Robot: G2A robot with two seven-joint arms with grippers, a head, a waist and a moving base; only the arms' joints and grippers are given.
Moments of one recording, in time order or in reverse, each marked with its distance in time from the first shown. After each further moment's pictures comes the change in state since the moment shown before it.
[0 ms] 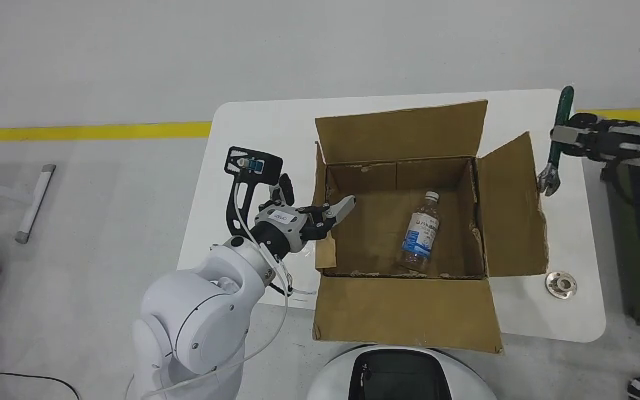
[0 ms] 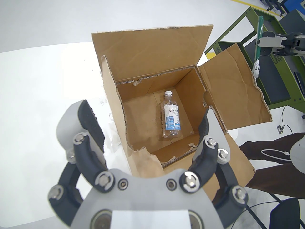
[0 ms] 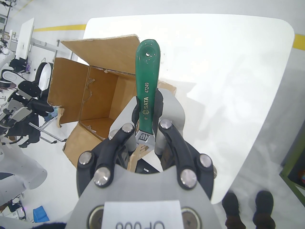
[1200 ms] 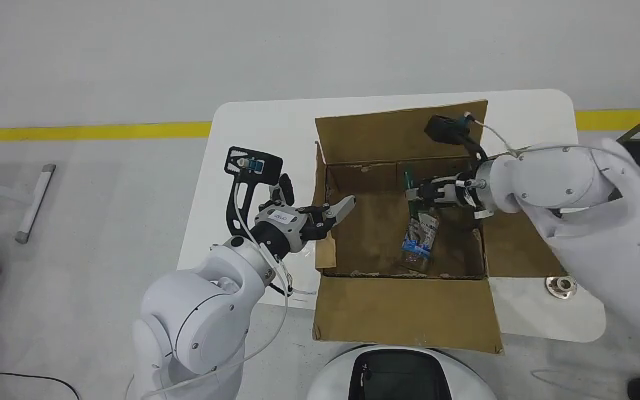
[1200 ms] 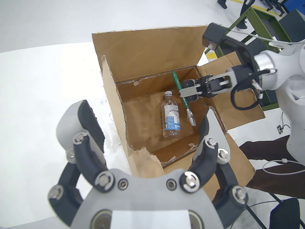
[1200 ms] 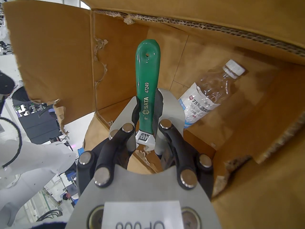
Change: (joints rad) left arm 0.000 0.000 0.000 0.000 0.000 0.000 0.000; right arm 0.219 -0.035 -0.779 0.284 0.164 0.289 -0.254
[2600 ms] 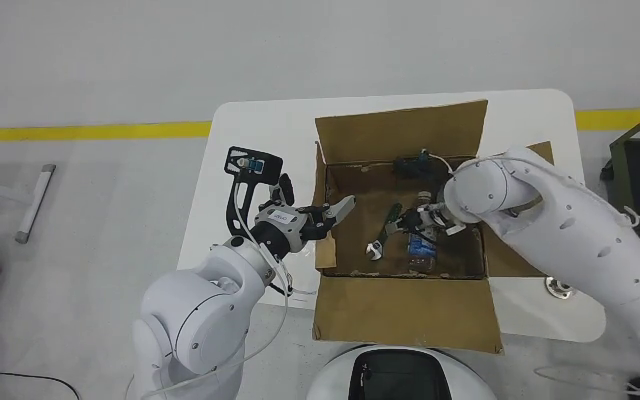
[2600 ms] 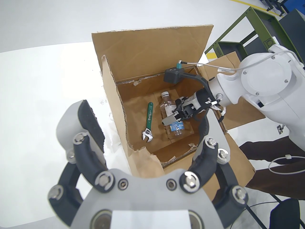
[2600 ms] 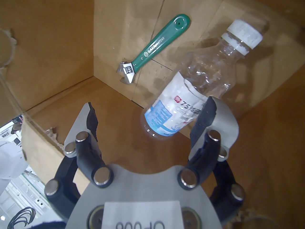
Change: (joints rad) left arm 0.000 0.000 0.000 0.000 0.000 0.000 0.000; right arm 0.204 0.015 -0.379 0.224 -0.016 -0.074 0.075
